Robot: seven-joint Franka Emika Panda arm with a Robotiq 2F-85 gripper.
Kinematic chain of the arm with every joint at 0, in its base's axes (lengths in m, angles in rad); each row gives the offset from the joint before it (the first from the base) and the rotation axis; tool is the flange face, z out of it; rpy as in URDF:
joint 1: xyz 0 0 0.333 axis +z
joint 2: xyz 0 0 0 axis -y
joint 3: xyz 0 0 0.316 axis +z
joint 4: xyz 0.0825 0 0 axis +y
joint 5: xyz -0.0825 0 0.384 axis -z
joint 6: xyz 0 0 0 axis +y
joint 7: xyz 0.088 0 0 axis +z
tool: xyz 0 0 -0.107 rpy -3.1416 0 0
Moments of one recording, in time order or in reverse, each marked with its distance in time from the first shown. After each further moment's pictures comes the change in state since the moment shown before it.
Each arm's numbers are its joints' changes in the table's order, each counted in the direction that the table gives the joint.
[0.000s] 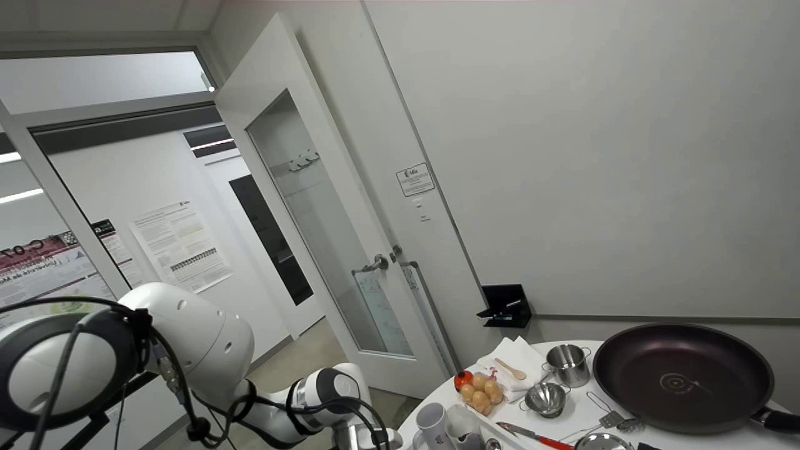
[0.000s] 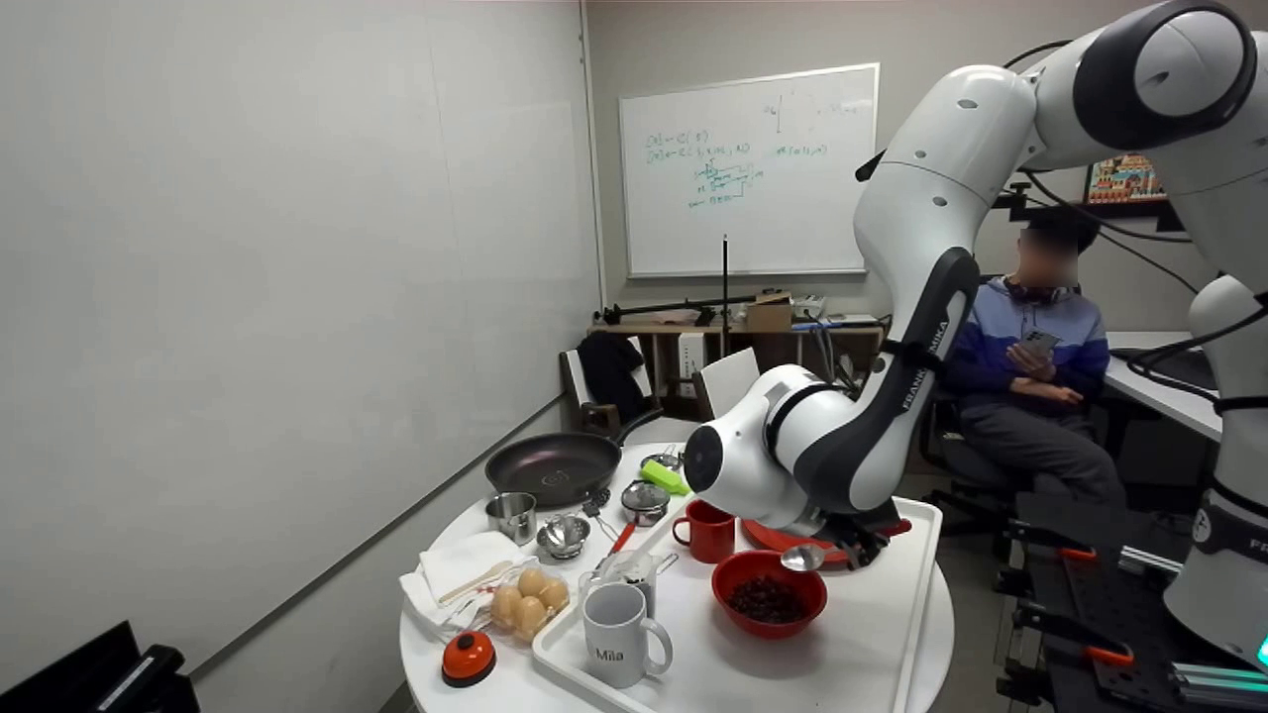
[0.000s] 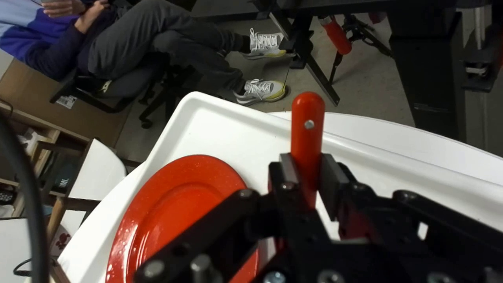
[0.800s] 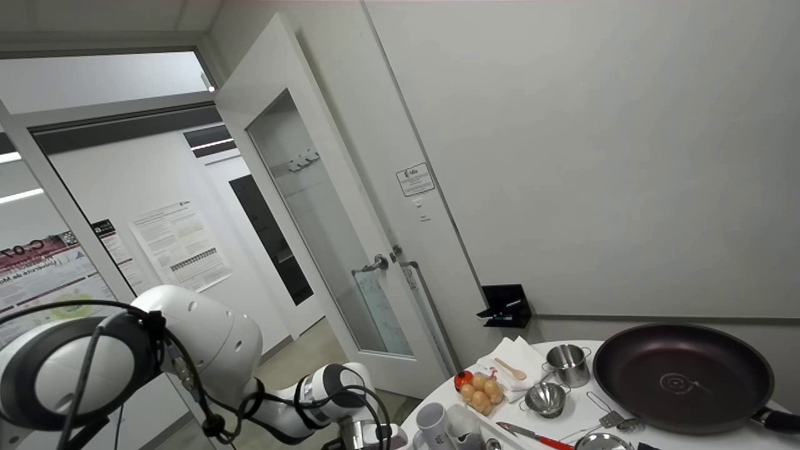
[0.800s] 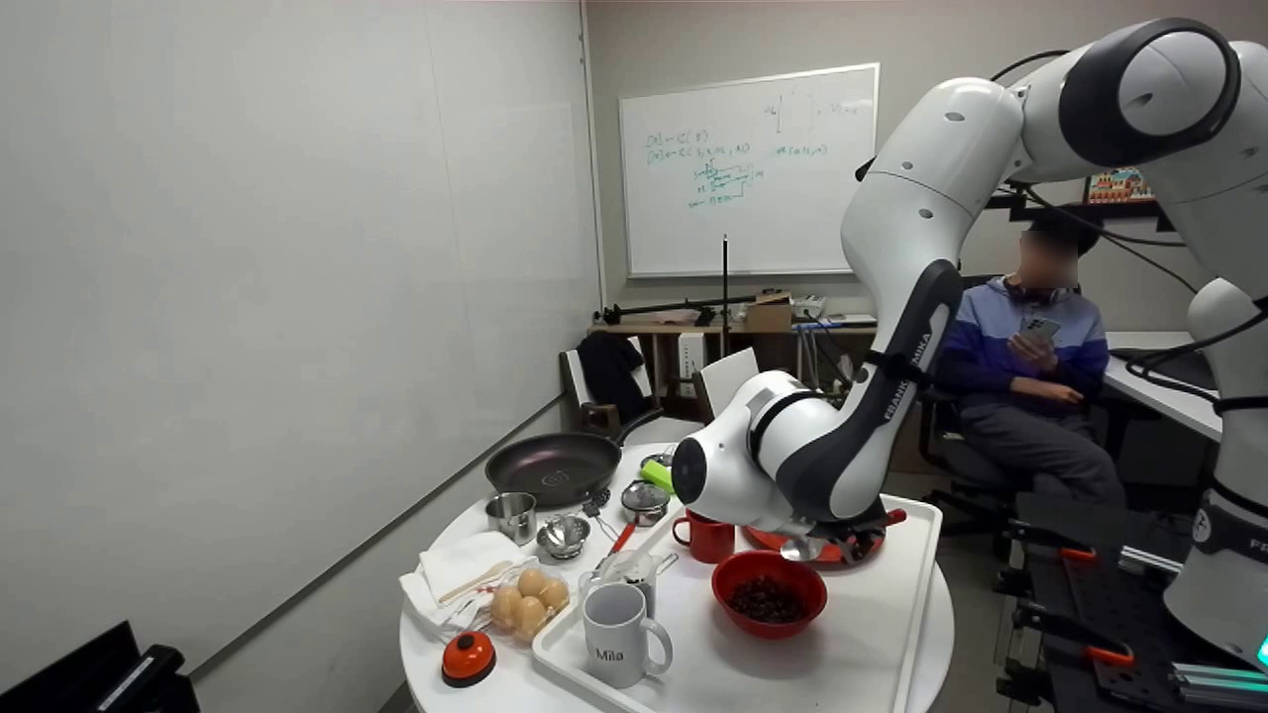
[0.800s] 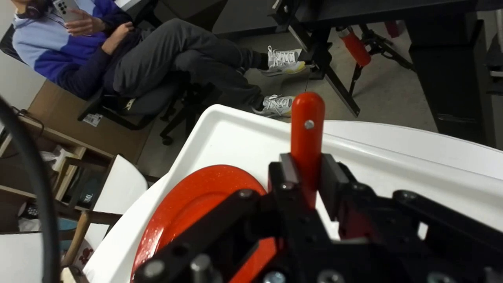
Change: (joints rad) arm 0.020 -0.049 -0.015 -0.074 0.013 0.101 -0.016
